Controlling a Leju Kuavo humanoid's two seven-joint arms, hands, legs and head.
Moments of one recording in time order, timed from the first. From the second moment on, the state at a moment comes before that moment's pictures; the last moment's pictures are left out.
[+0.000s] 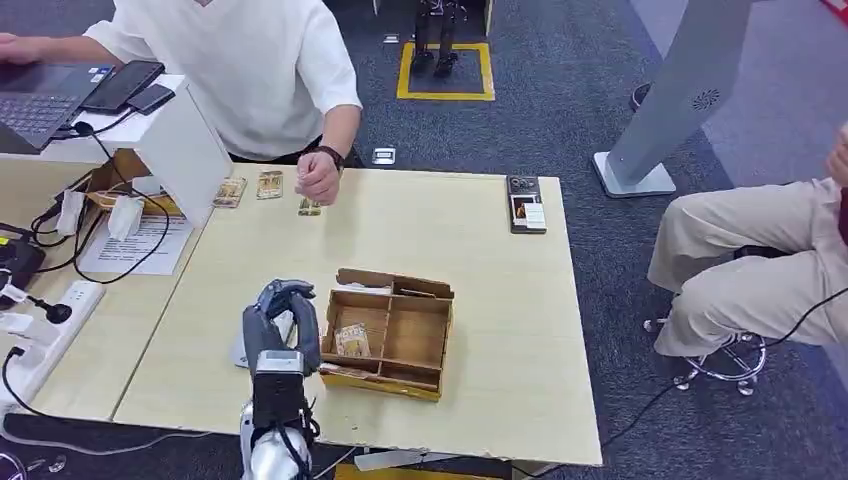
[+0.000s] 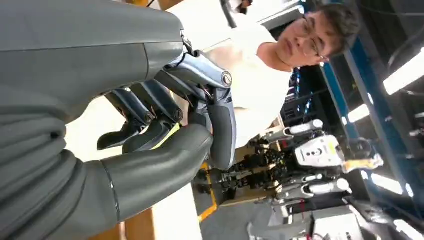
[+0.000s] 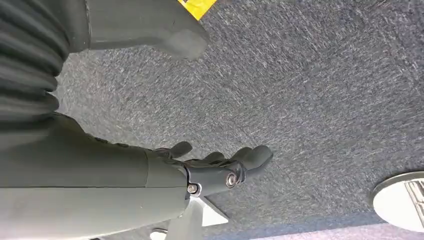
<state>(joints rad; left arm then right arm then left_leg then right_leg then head) -0.05 -0.24 -0.39 -1.45 -0.31 0.60 -0.56 -0.13 0.26 -1.56 -0.39 0.97 -0.69 -0.41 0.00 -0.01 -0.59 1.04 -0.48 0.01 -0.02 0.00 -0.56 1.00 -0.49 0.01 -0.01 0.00</state>
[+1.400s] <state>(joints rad) 0.00 -0.15 -0.46 -1.70 -0.32 0.63 -0.70 -0.13 0.25 -1.56 -0.39 0.95 -0.69 -0.42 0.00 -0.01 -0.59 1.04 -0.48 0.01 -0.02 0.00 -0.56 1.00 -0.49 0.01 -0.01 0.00</state>
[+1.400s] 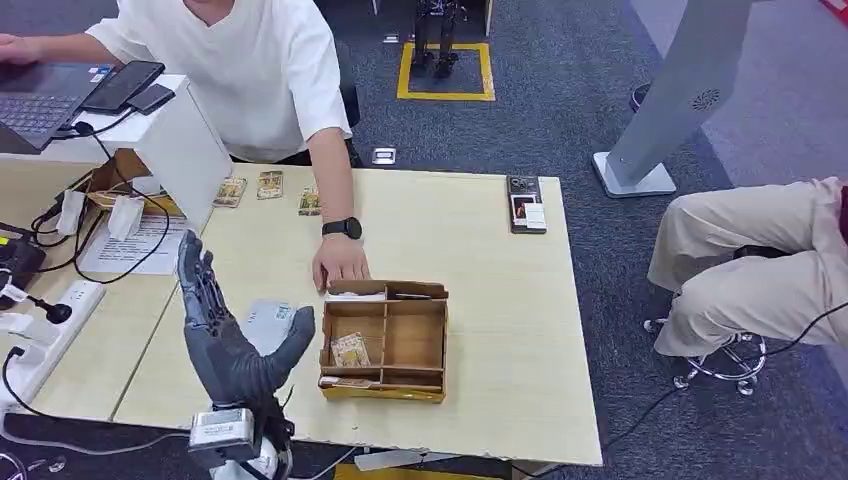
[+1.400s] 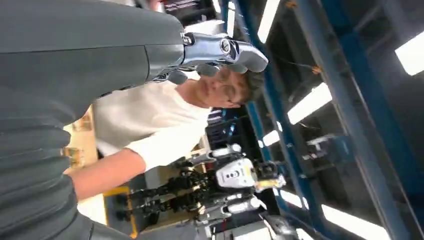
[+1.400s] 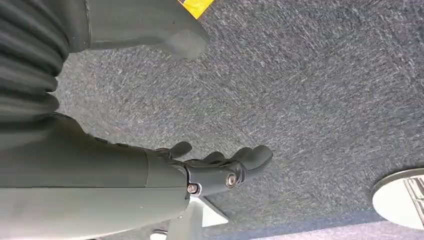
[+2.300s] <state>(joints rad) 0.06 -0.08 -0.55 -1.55 -1.13 0.69 -0.50 -0.13 0.25 -1.56 -0.38 0.97 -0.69 -0.41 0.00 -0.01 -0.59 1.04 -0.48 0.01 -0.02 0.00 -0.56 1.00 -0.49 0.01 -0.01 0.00</state>
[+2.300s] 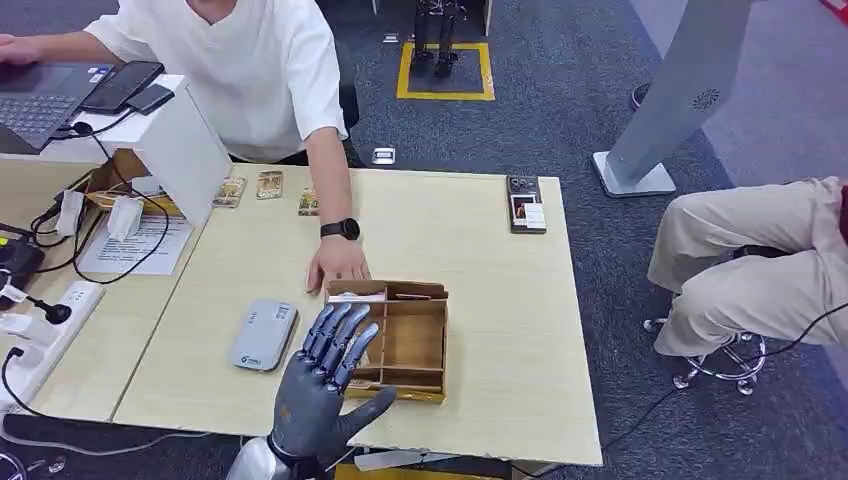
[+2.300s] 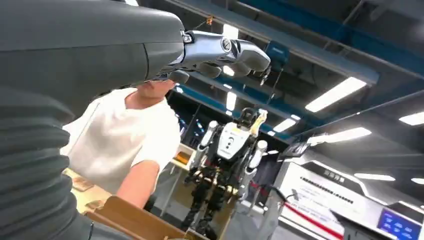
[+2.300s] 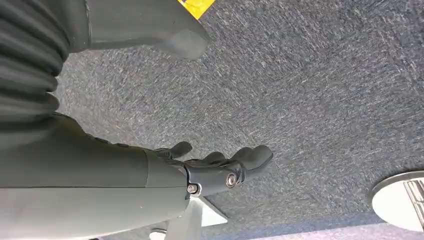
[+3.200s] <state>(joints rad) -0.03 -0.06 -0.64 -1.33 -1.43 0.62 -0.21 -0.13 0.24 -1.56 -0.37 0.97 -0.69 -0.41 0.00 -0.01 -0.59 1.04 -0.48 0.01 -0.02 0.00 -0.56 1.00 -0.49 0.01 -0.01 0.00</state>
